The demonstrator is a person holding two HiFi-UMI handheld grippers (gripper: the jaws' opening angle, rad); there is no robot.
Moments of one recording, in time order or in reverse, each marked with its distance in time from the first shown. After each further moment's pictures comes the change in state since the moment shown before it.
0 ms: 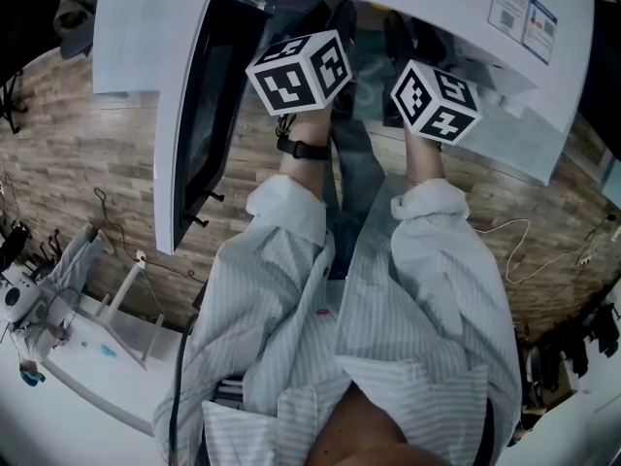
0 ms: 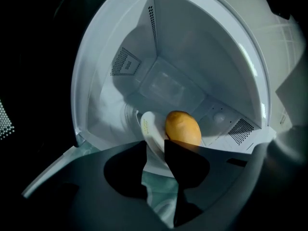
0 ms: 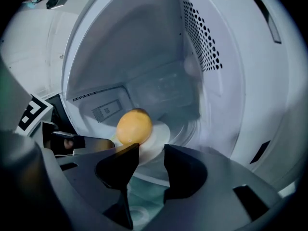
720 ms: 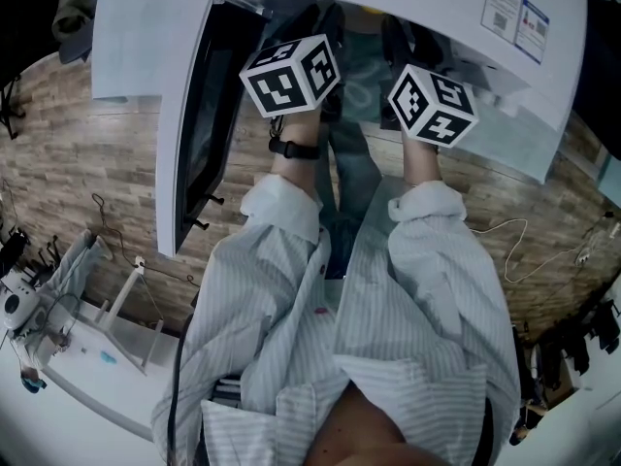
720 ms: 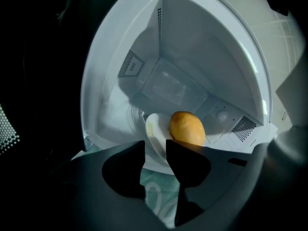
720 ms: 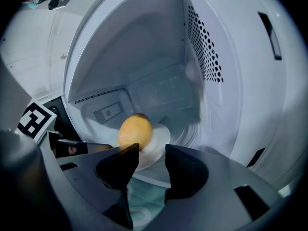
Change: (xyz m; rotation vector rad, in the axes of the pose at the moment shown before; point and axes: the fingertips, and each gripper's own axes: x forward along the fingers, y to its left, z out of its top) left arm -0.003 0.014 0.002 0.028 0.002 0.020; right arm -0.004 0.003 0.007 -0.008 -0.017 0.000
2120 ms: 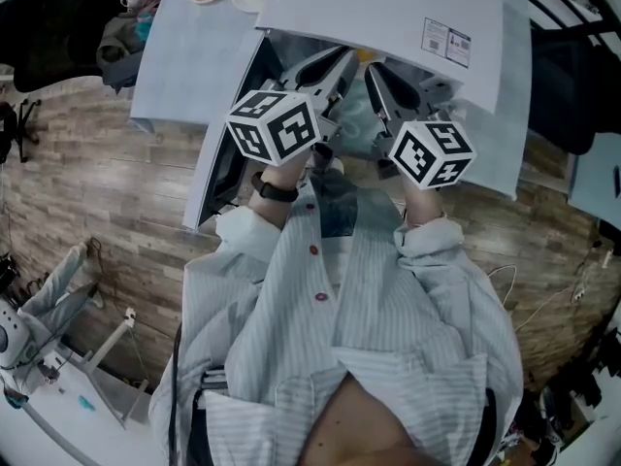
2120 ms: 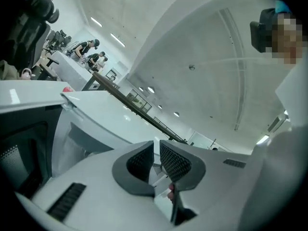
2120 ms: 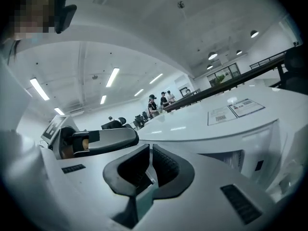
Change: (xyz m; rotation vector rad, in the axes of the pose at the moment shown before) left arm -0.149 -0.136 0.100 0.053 -0.215 -0.496; right arm -0.120 0.118 0.104 -0.046 -0.142 0.350
